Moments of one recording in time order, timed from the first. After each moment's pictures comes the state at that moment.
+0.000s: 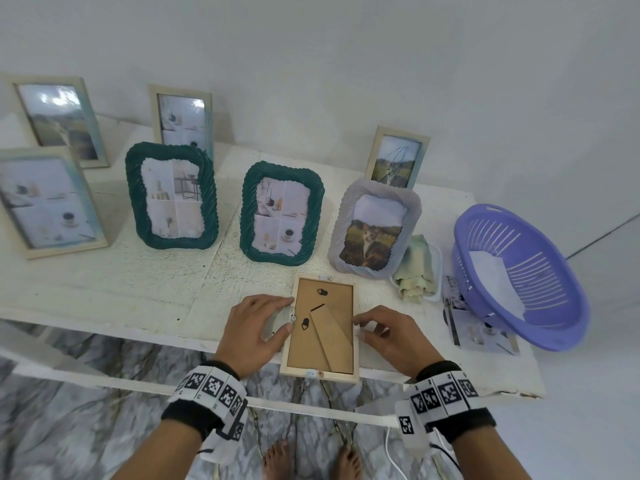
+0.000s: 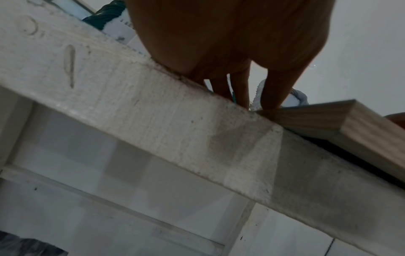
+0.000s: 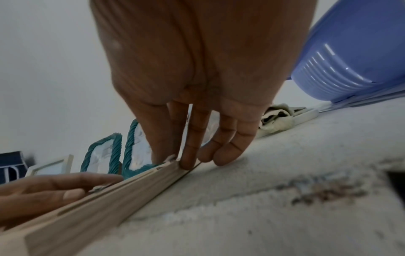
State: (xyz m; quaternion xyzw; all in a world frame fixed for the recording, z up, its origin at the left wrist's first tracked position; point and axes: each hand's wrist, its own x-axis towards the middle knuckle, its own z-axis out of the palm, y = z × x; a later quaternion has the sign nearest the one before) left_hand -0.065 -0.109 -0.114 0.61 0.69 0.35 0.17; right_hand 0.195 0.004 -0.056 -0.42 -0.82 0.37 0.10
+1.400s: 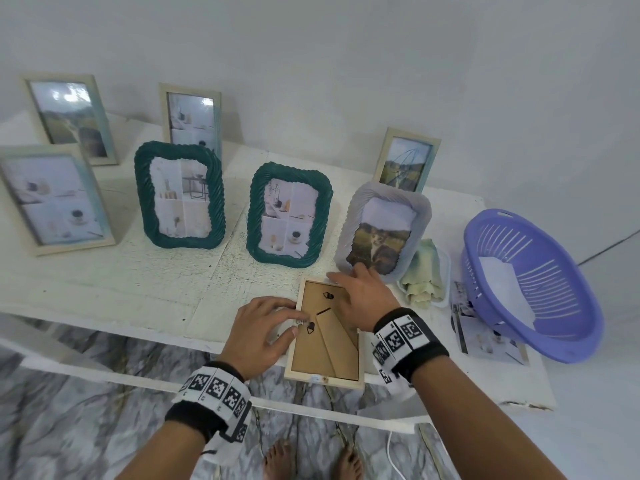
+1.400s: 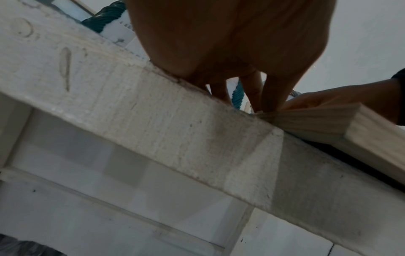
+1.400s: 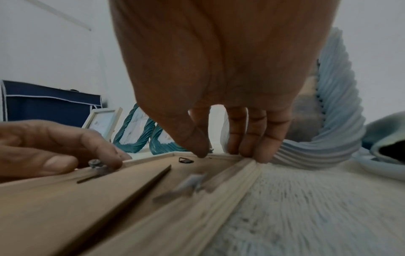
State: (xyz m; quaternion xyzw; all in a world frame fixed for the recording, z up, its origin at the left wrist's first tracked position) left_hand -0.066 -0.109 -0.112 0.63 0.68 0.34 0.18; right_hand 0.111 0.037 -0.041 -0.40 -0.91 0.14 -0.03
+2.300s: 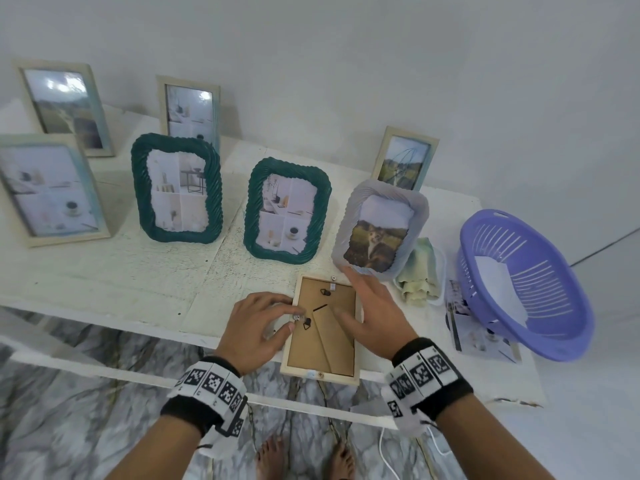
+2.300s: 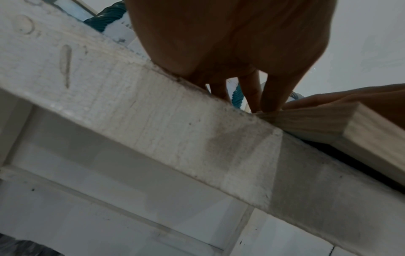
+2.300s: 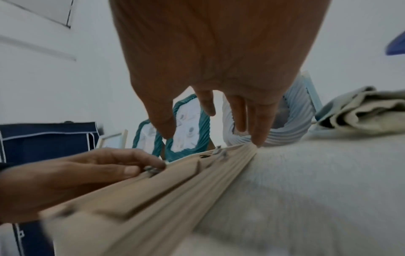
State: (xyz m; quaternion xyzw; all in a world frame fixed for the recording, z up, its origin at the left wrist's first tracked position) left_hand -0.066 -0.108 -0.116 0.63 0.68 0.34 0.17; right_hand 0.149 0.010 -0.038 -0.40 -0.87 0.27 0.07
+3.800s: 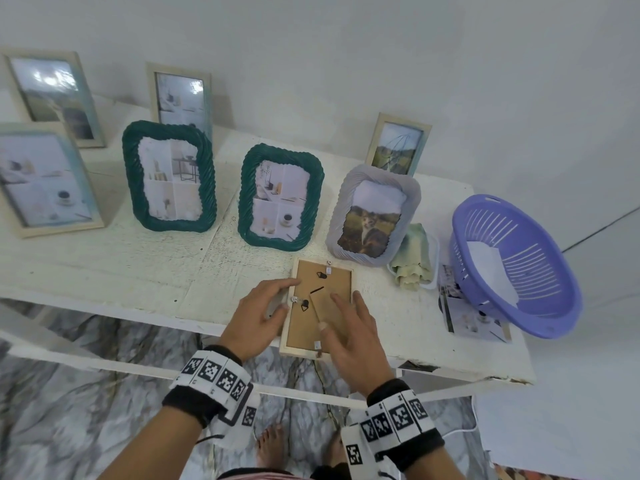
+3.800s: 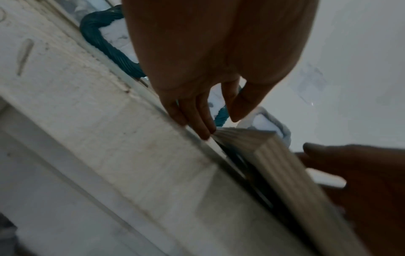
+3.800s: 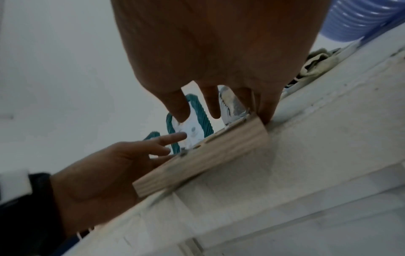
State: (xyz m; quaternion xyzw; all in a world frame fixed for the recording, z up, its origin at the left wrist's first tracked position) left_hand -0.048 -0.115 -0.089 0.53 0.65 0.44 0.33; right_hand 0.150 -0.066 -0.063 -0.50 -0.77 0.38 0.12
